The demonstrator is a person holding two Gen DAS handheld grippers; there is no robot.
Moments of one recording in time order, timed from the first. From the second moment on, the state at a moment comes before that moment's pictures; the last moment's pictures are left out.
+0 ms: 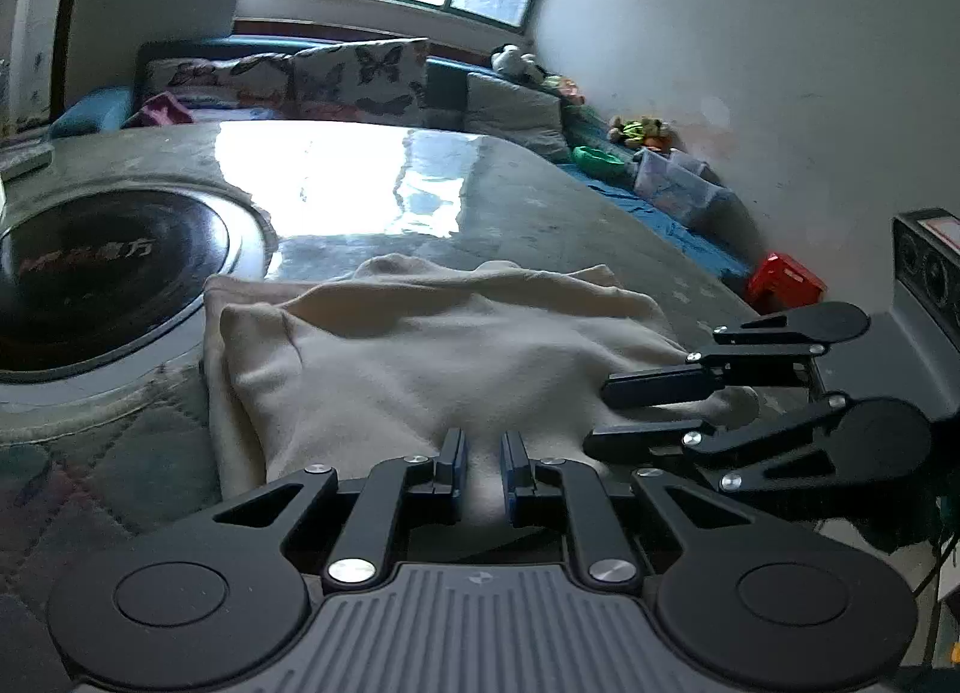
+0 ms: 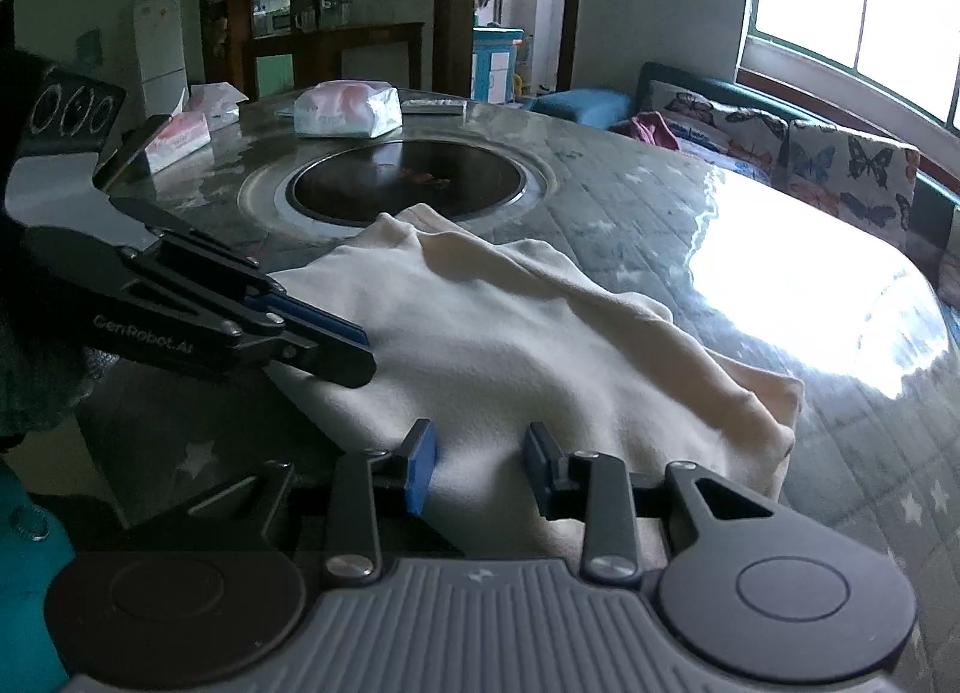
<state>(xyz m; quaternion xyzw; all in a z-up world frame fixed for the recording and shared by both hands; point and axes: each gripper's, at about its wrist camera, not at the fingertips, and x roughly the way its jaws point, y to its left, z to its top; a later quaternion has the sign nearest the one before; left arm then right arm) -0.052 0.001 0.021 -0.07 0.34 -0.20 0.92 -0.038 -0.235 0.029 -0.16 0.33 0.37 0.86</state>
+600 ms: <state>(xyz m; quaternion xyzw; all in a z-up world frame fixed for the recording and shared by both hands) -0.052 0.027 0.027 -0.09 0.34 -0.17 0.92 -0.011 -0.224 0.032 -0.10 0.32 0.35 0.87</state>
